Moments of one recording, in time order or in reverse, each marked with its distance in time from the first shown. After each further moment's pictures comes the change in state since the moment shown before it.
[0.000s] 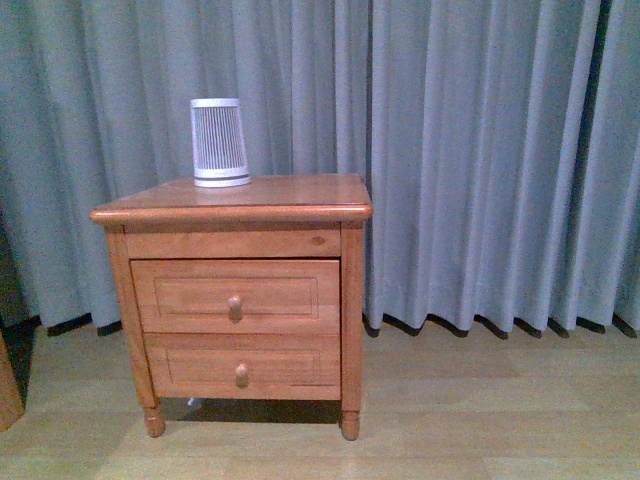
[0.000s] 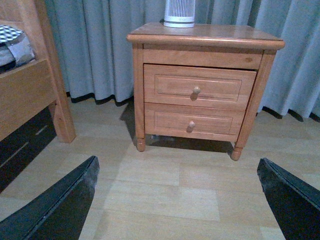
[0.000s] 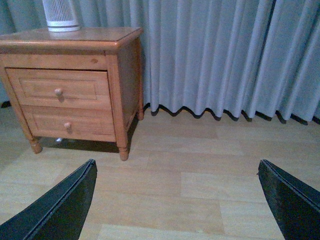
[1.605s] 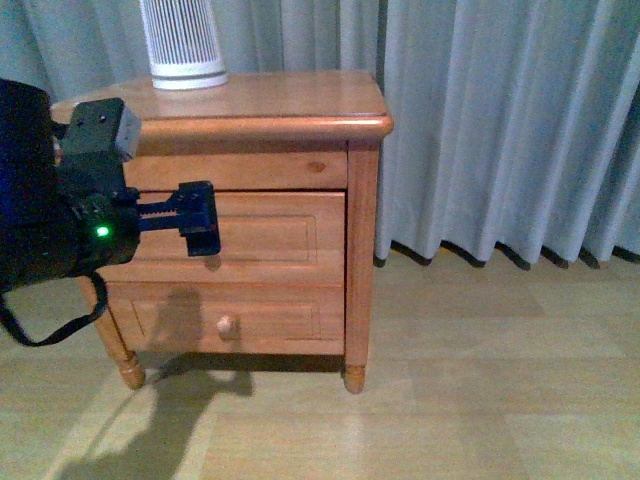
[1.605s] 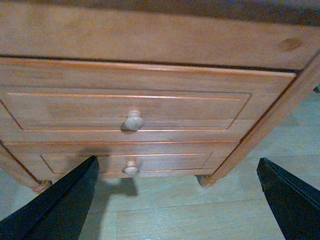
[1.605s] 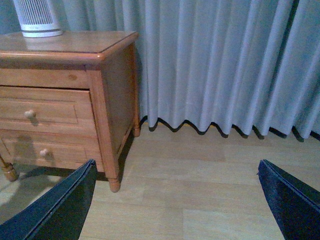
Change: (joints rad) left arm -0.160 1.997 0.995 0.687 0.095 -0.084; right arm 0.000 0.002 0.000 0.000 0.000 0.000
